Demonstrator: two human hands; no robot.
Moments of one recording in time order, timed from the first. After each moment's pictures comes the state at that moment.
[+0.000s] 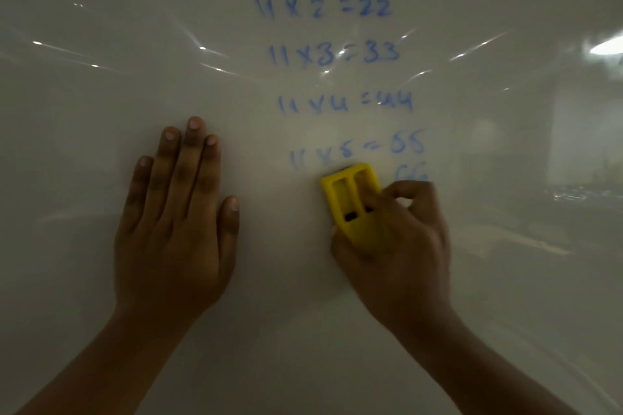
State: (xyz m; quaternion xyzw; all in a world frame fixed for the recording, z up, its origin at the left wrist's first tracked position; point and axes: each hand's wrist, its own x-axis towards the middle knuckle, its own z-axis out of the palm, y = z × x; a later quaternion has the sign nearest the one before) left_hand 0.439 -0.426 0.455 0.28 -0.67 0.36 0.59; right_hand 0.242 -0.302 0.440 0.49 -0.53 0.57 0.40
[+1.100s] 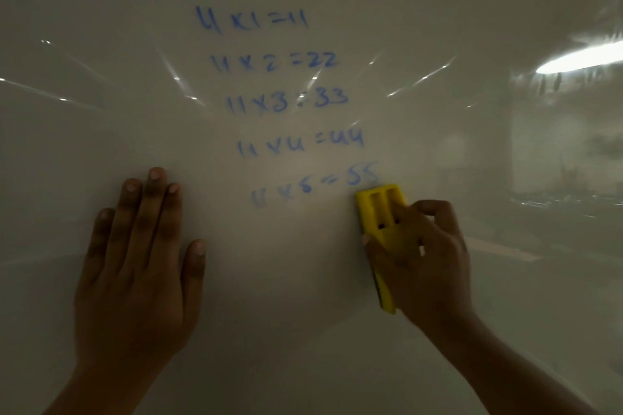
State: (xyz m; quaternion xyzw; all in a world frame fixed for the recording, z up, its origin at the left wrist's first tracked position) left_hand 0.437 -0.430 0.452 0.25 -0.67 0.34 0.60; right_hand 0.180 -0.267 0.447 0.44 -0.58 0.58 0.37
